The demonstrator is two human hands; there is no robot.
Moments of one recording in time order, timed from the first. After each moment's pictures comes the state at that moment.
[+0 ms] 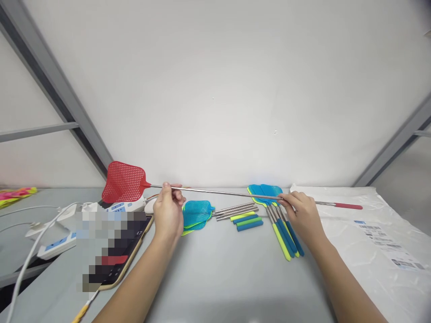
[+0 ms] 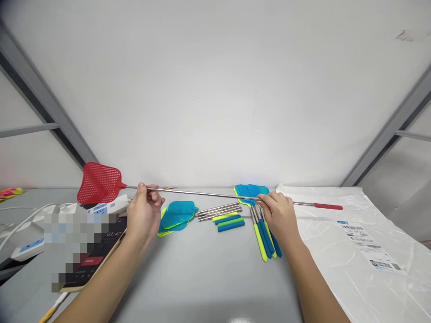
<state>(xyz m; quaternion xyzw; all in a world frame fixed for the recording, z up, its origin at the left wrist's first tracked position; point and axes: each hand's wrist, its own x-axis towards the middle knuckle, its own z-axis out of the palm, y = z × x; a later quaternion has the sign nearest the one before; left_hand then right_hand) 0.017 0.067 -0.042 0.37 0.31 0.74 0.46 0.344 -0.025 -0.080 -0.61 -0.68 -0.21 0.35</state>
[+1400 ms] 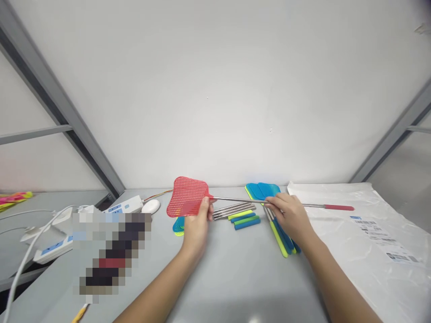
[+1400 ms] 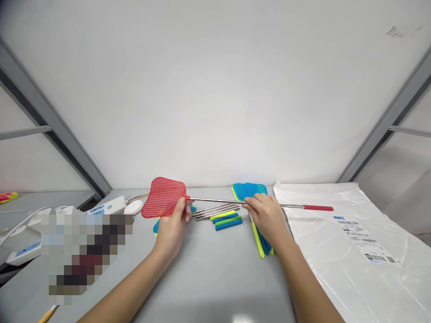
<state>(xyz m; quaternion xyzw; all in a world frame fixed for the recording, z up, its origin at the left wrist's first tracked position) 0.066 0.028 -0.071 0.50 0.37 0.62 0.48 0.327 -0.026 -0.073 -0.57 -0.73 -0.17 0.32</state>
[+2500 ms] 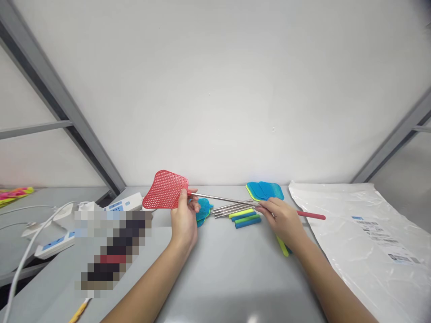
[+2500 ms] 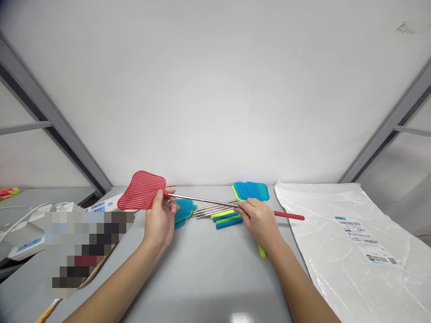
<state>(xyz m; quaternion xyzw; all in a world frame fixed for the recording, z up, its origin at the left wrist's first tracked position) 0.052 0.043 -0.057 0.34 0.33 0.71 0.52 0.301 -0.025 -0.086 -0.57 -0.73 -0.13 0.35</state>
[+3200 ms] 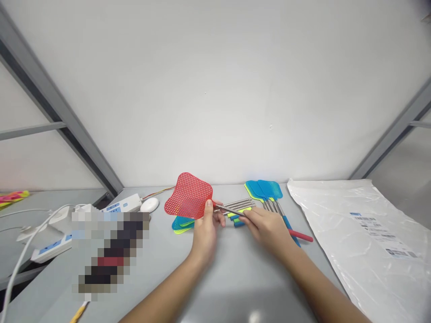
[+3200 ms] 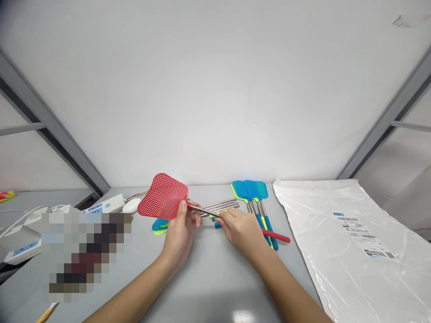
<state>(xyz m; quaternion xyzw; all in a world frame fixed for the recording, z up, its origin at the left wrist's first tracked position) 0.084 0.011 -0.074 0.43 0.32 0.61 0.58 0.266 -0.035 -0.082 -0.52 -0.78 -0.14 0.32</state>
